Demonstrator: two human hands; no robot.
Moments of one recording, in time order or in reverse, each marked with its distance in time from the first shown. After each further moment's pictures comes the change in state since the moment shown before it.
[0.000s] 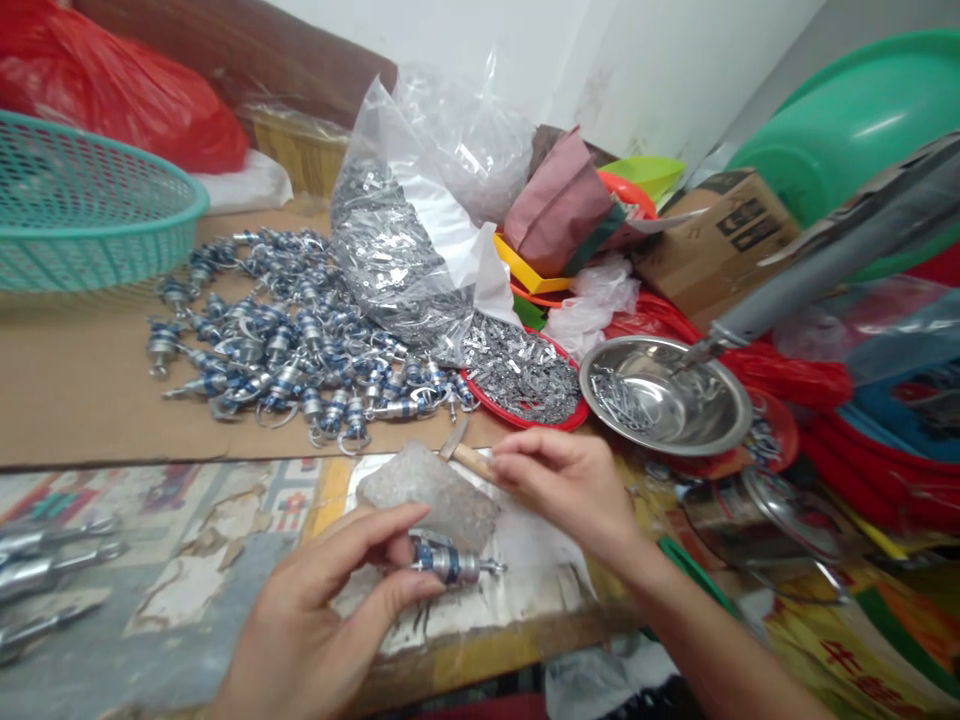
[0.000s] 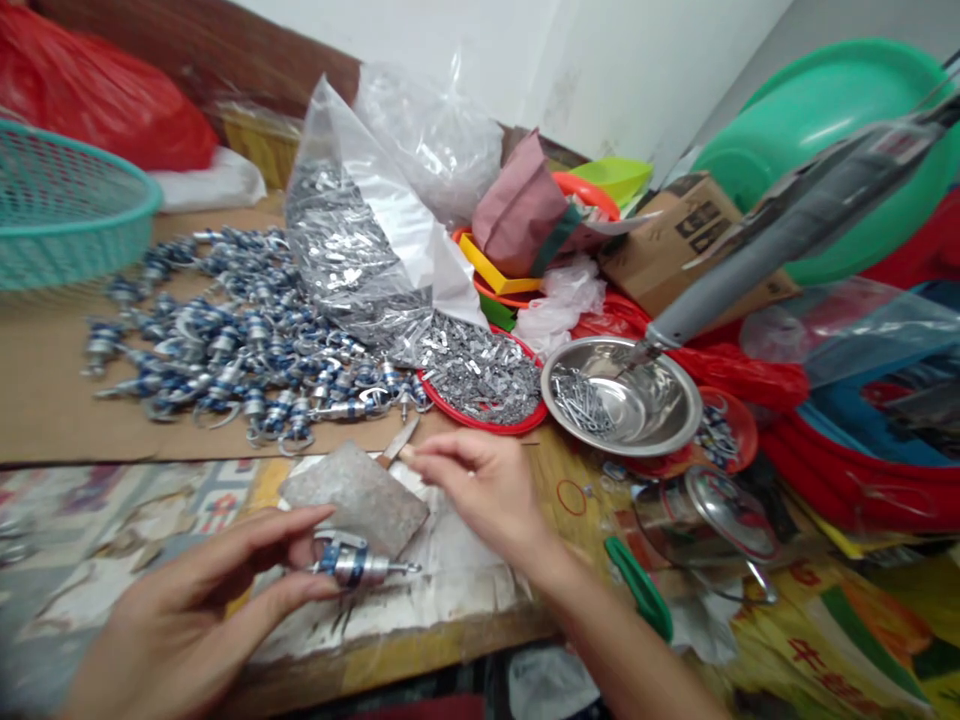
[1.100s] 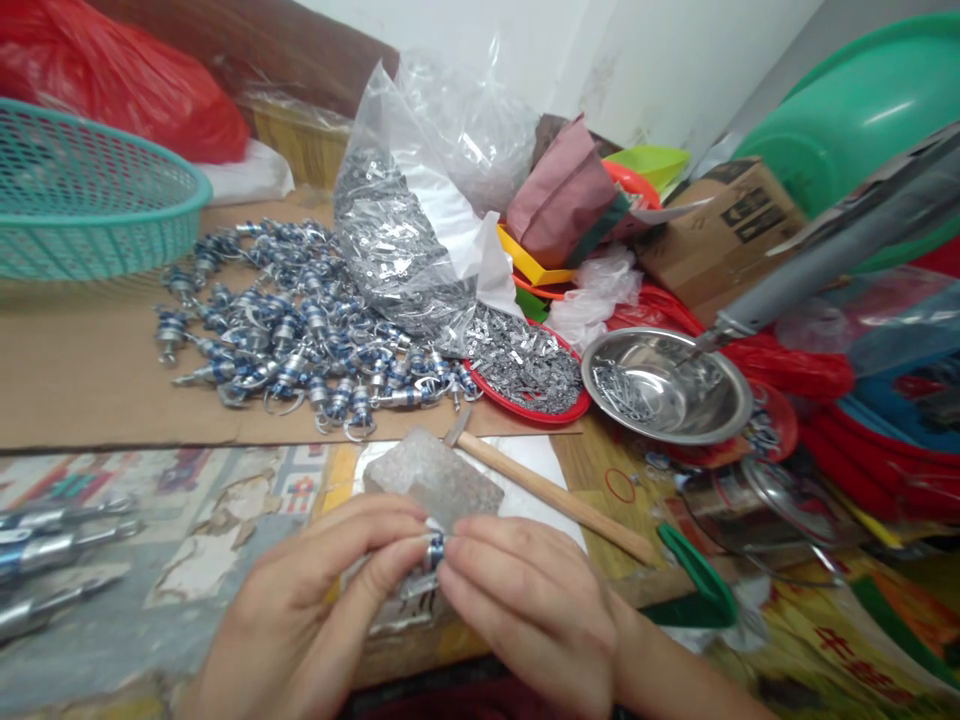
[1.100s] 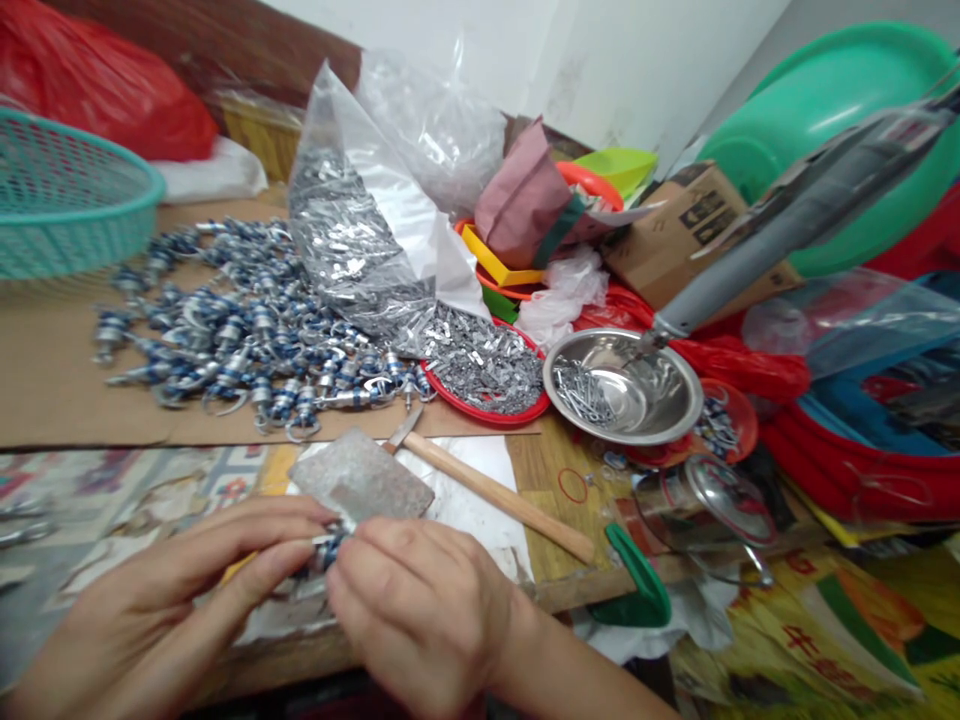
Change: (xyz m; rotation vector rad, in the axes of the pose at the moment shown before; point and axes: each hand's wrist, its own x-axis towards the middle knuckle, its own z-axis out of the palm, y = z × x) left_hand -0.001 0.007 -0.017 0.160 -0.106 0.094; right_hand -0.050 -0.022 0.018 -0.132 0.043 -0.966
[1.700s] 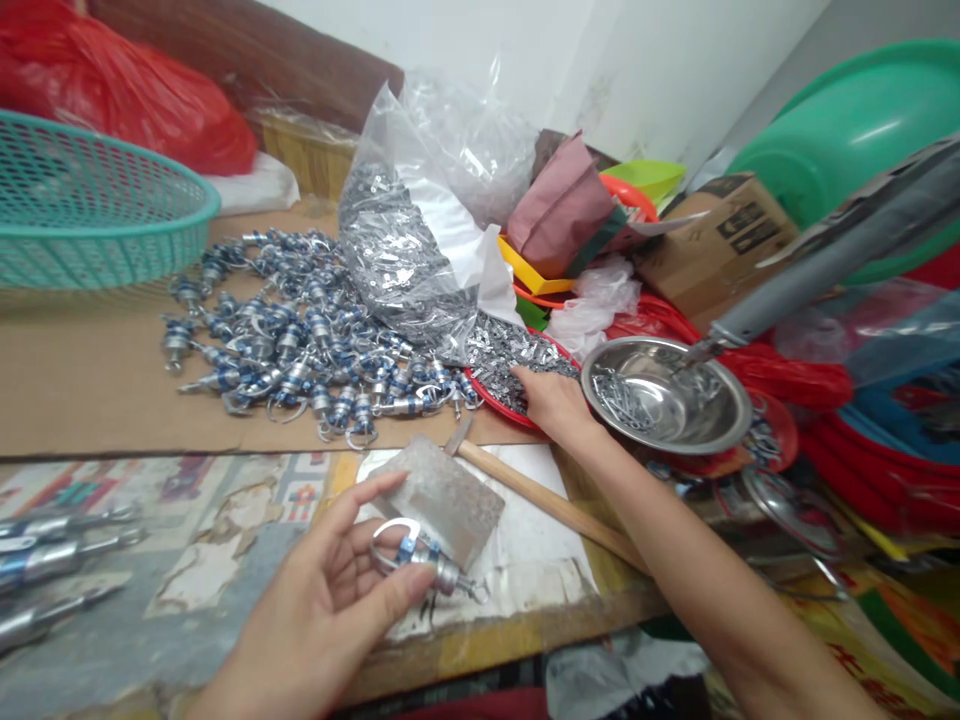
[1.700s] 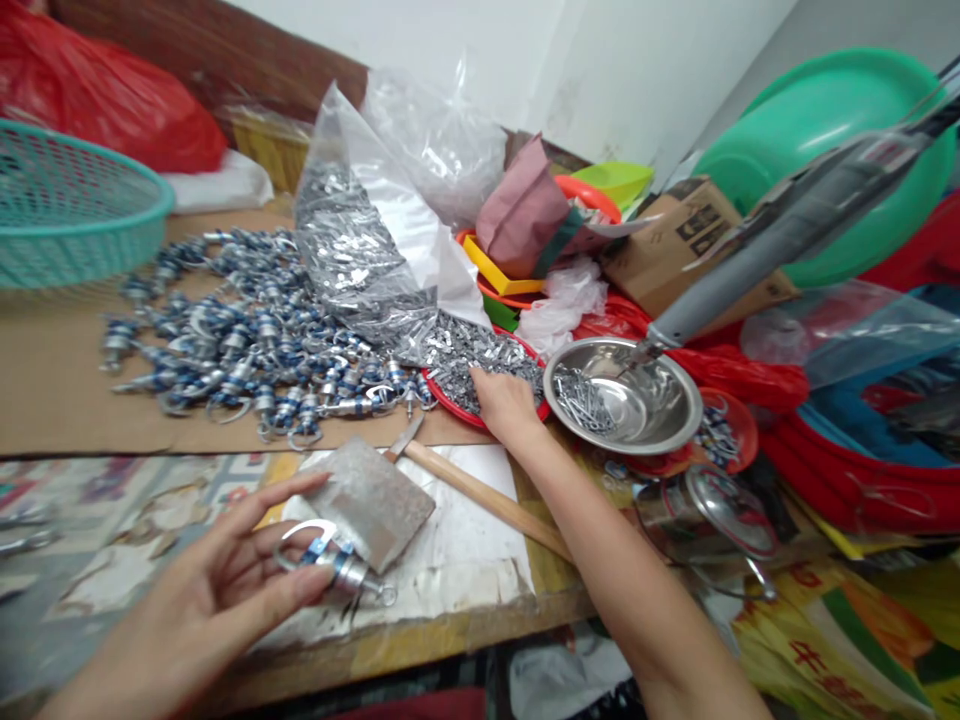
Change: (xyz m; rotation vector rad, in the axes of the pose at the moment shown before) left_hand 0.001 0.011 0.012 -0.628 -0.054 -0.639; right_hand -0.004 0.163 -0.002 -0.389 -0.431 0.964
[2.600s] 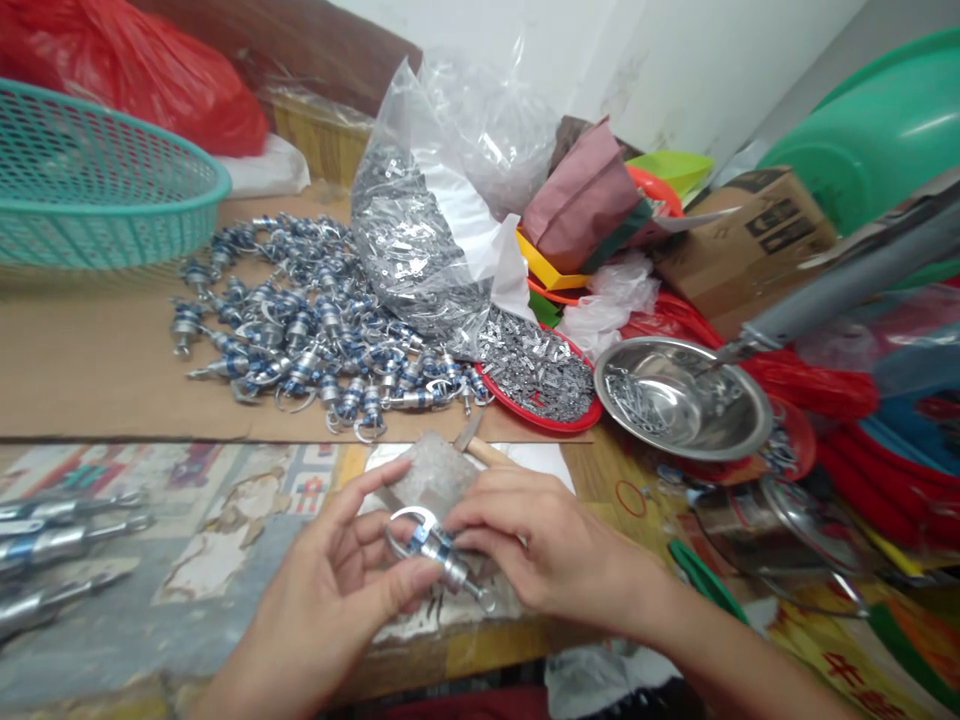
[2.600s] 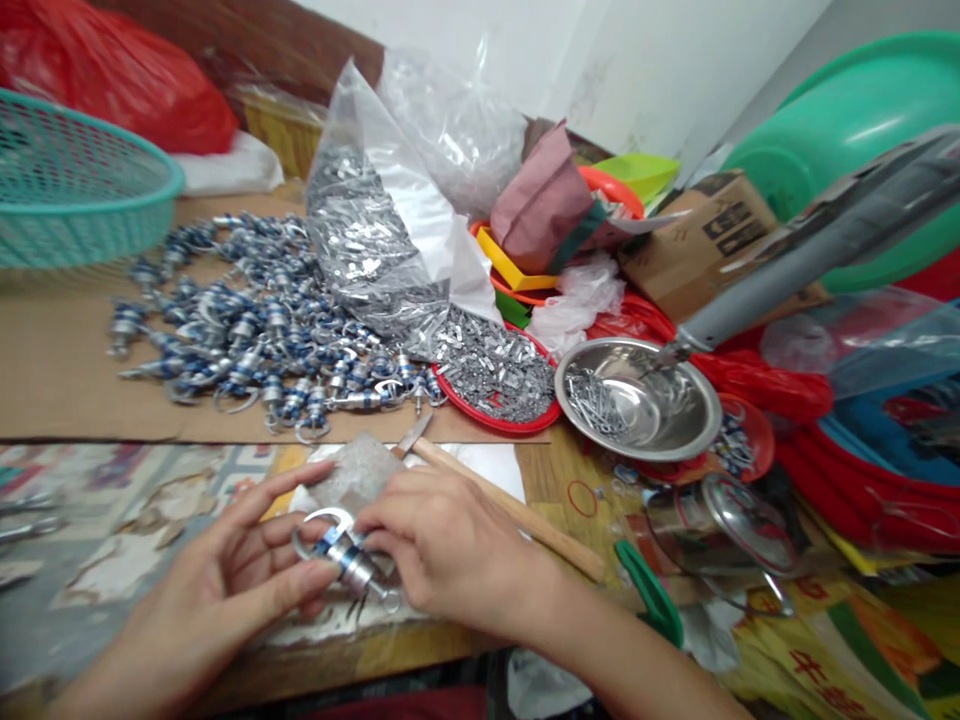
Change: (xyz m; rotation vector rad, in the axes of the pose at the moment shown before) left_hand 0.010 -0.010 -0.007 -0.146 -0.053 -0.018; right_hand -0.096 -0.088 -0.034 0.532 -0.192 -0.637
